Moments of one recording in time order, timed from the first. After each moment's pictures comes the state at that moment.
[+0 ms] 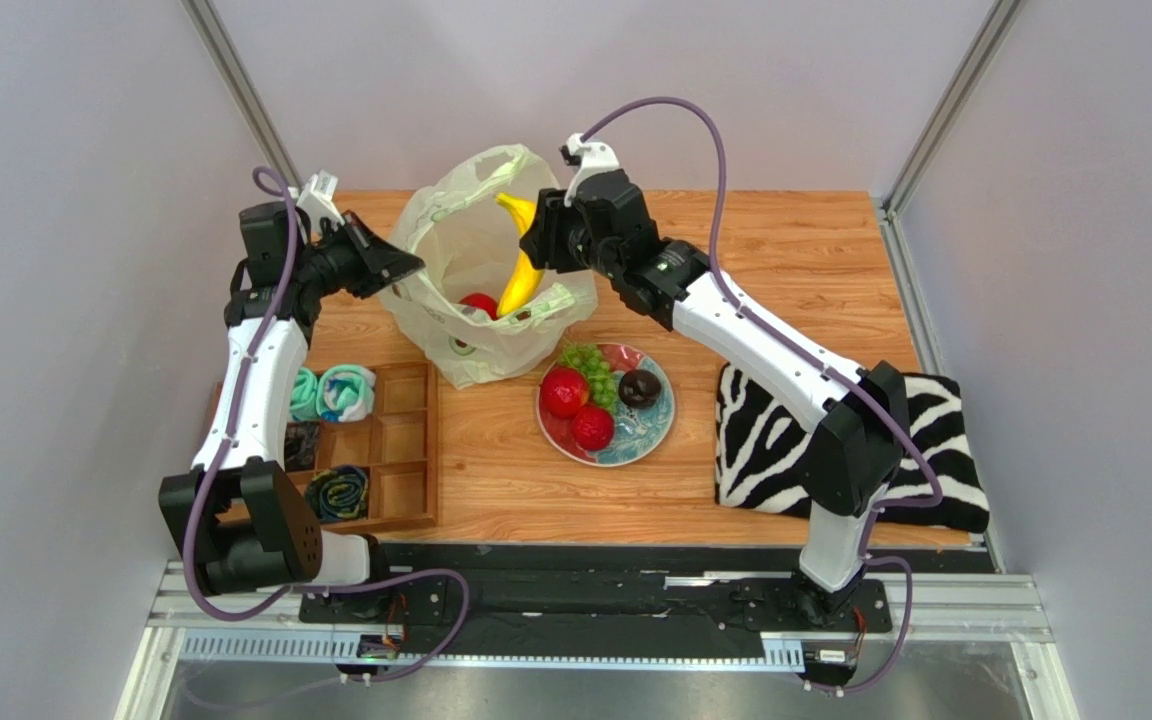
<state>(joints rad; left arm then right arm) 0.17 1.36 1.20 -0.32 0.72 -0.53 0.73 1.83 1.79 -0.28 0.09 0.44</state>
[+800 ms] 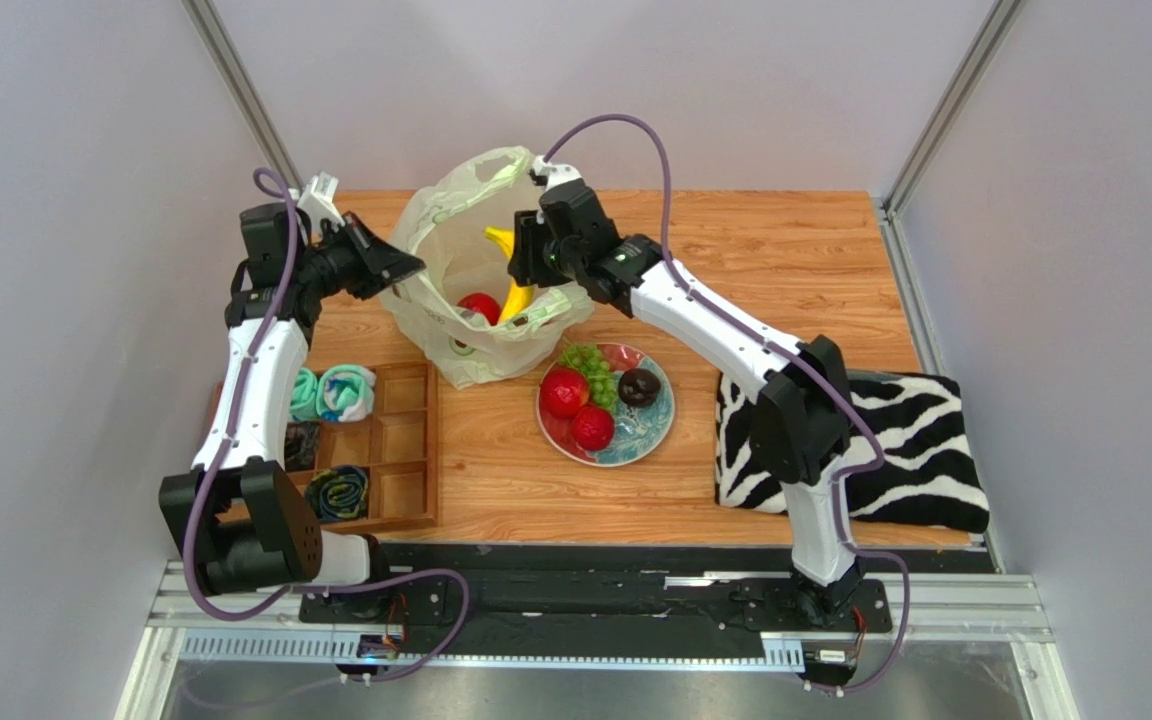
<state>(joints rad) 0.16 1.36 1.20 -0.32 0.73 -0.54 0.75 2.02 1.91 -0.39 0.06 0.44</state>
